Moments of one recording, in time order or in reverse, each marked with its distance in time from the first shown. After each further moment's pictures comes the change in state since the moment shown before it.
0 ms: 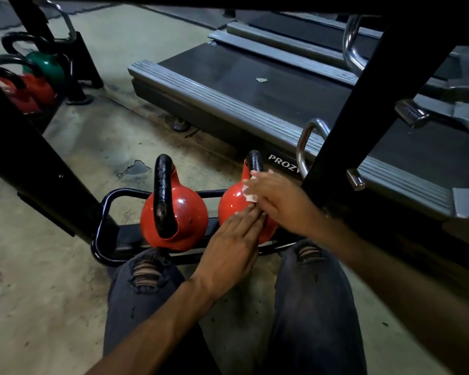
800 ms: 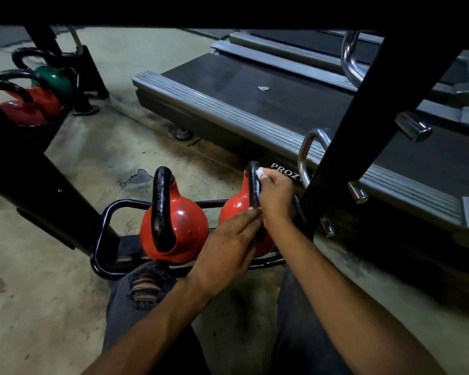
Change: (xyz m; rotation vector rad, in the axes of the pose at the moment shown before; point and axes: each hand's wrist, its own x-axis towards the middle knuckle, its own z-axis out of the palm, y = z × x) left_hand 0.023 -0.013 -0.014 -0.109 0.005 -0.023; right_hand 0.062 -0.005 0.047 0.897 0.651 0.994
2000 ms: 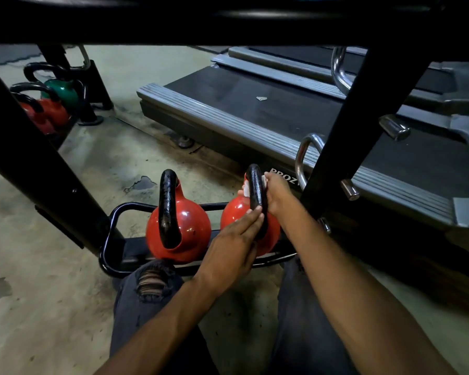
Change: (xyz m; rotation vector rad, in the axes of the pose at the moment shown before) left_hand -0.012 0.007 0.008 -0.048 -0.005 -0.051; right_hand 0.018 -0.021 -0.004 0.409 -0.264 0.604
